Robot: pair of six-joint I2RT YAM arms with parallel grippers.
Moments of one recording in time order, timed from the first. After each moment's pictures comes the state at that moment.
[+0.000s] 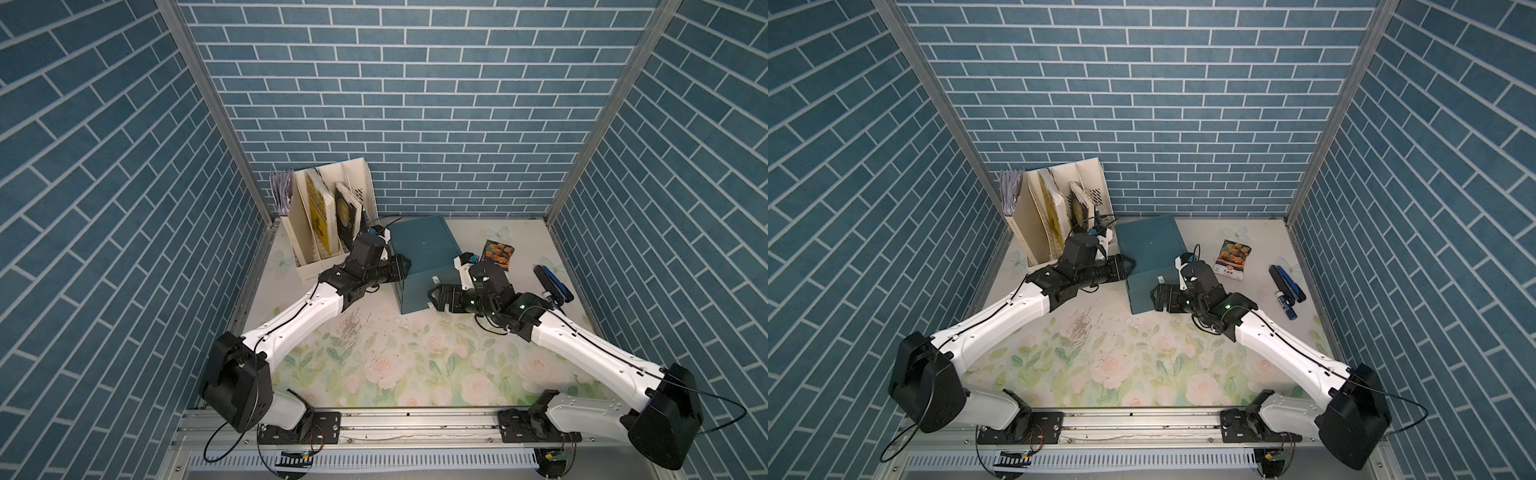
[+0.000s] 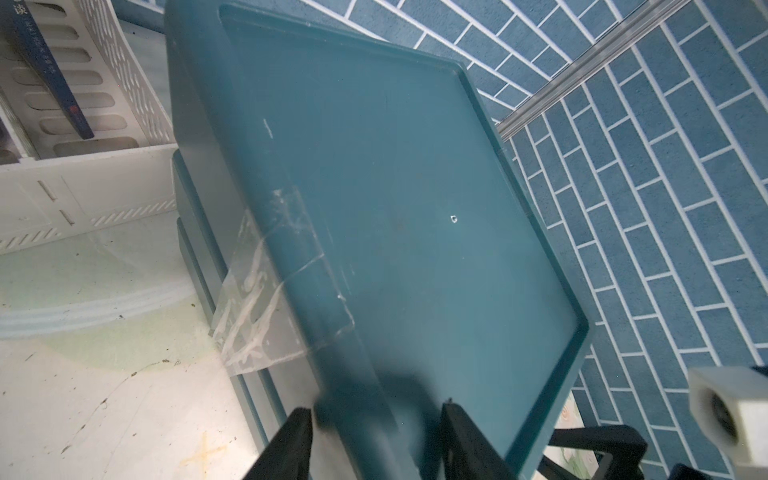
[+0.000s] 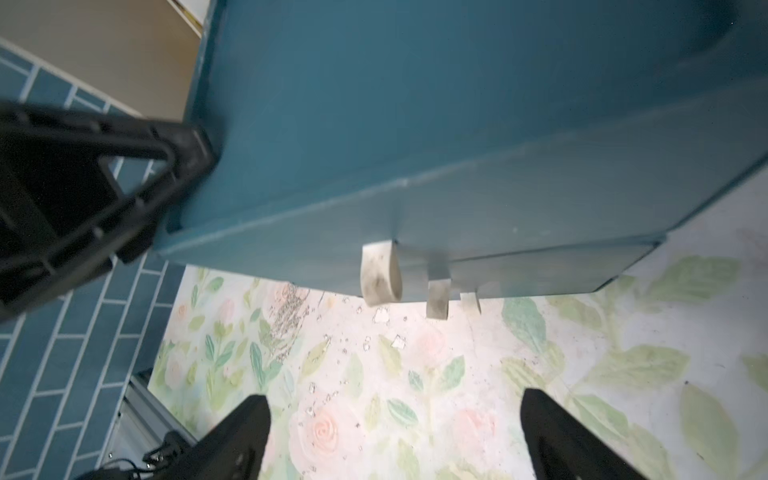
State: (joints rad) left arm -0.59 1.45 1.14 -0.27 0.13 -0.63; right arm 0.74 1.20 0.91 -0.39 -0.11 0.64
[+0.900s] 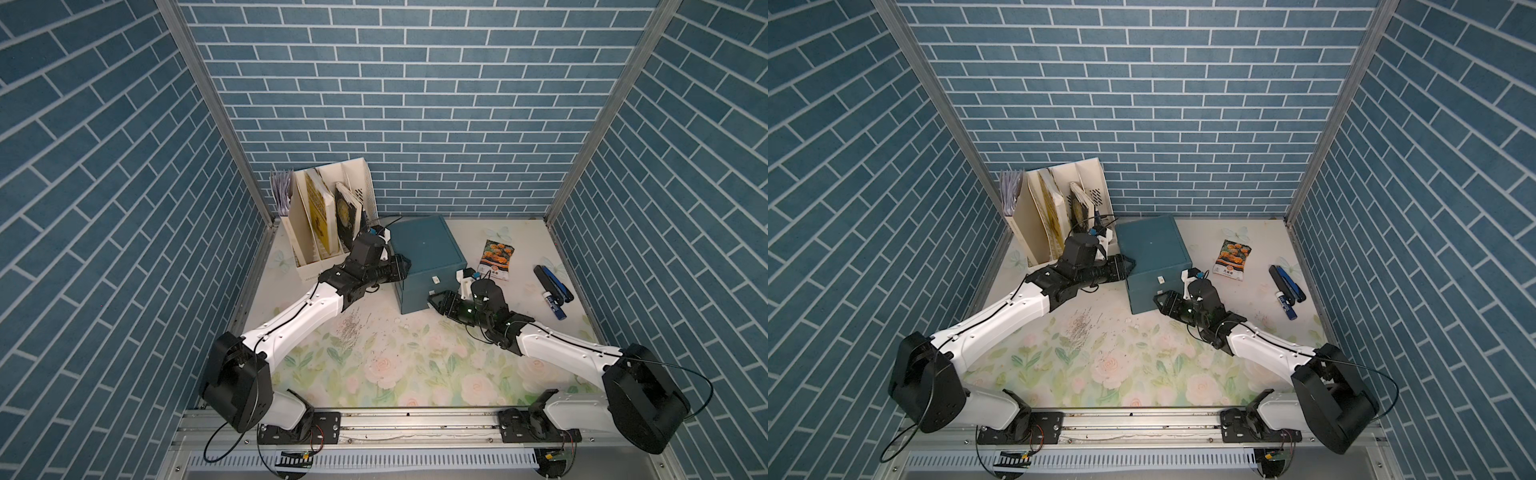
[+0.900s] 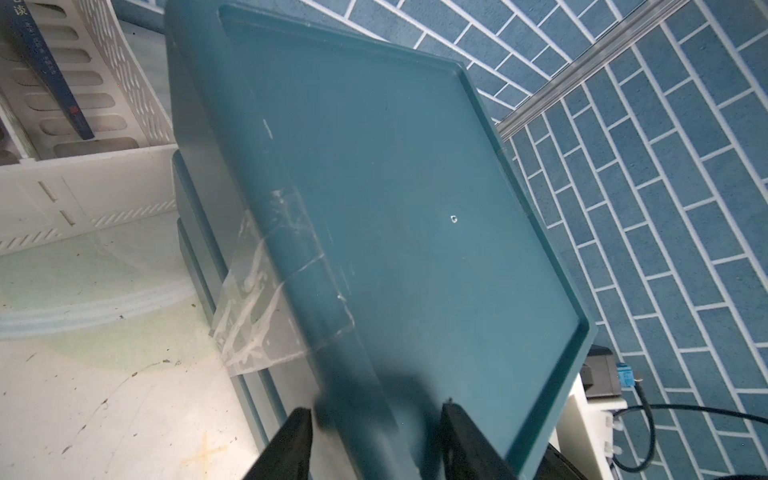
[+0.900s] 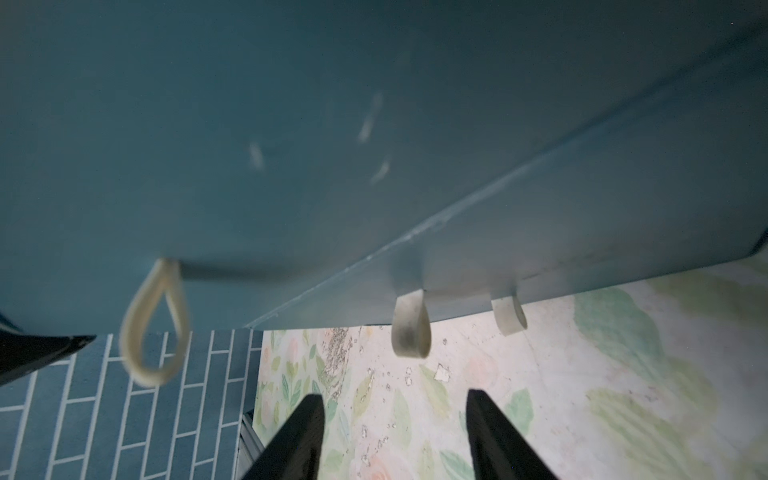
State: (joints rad) left arm -0.58 1.45 1.15 -0.27 0.13 -0.63; right arm 0.68 1.31 0.60 0.21 -0.25 0.94
